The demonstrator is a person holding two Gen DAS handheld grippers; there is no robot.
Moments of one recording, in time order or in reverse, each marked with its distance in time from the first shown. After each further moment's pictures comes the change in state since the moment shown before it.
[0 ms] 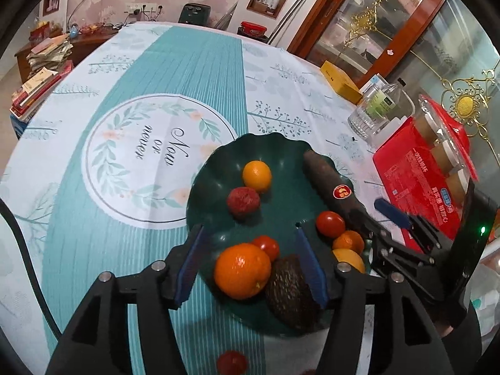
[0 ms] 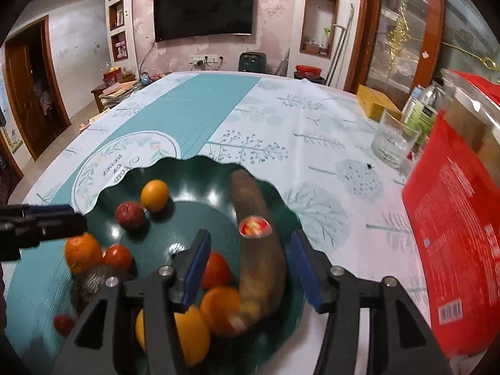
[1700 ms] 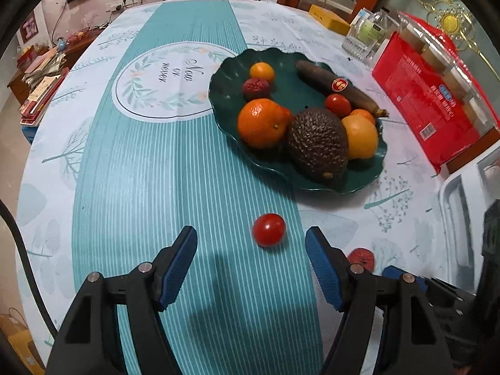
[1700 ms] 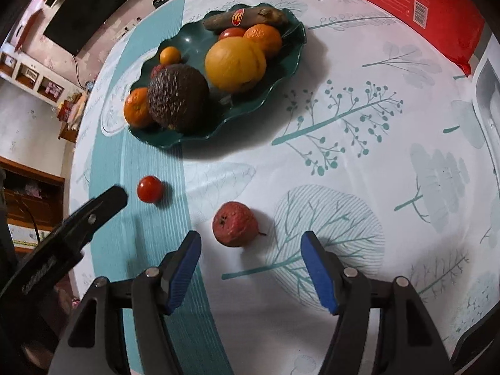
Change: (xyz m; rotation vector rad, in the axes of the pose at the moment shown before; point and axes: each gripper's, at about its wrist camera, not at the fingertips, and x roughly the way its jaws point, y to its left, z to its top) left arm -0.033 0.003 -0.096 0.185 0.182 0.115; right arm -0.069 0.071 -0.133 0.592 0.430 0.080
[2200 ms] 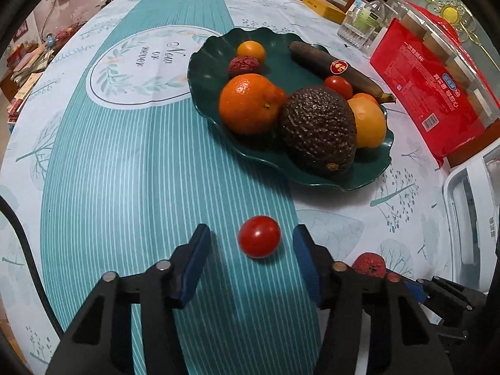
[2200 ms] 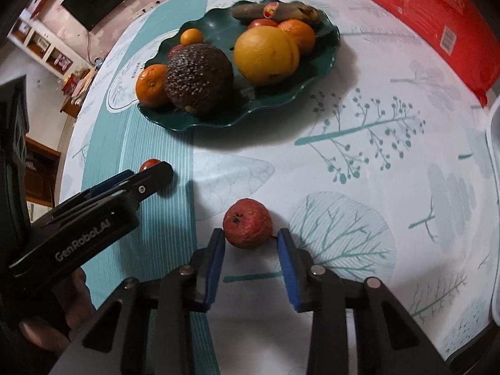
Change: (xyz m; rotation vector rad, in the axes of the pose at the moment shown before) left arm 0.034 -0.008 0.001 0.016 0.021 -0.041; right arm 0.009 0.018 0.005 -0.149 -0.009 -0.035
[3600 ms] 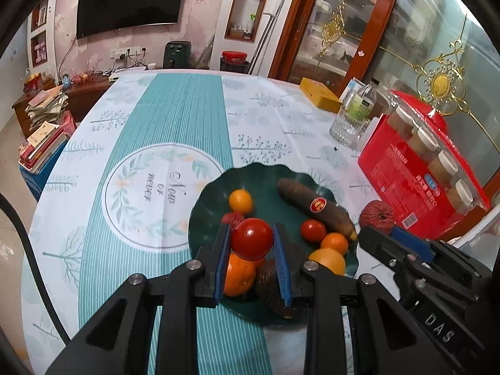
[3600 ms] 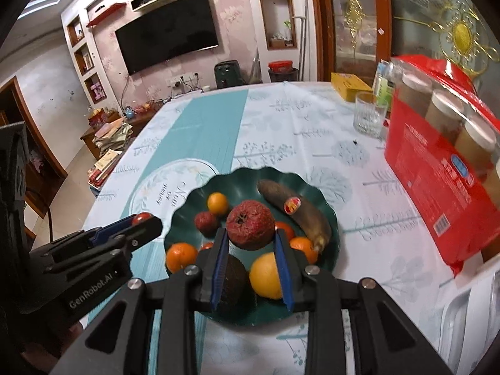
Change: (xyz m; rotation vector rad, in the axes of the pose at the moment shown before) left arm -0.076 -0.011 0.095 -0.034 -0.328 -0.001; right arm -0.083 0.024 0.109 -0.201 -0.451 -0.004
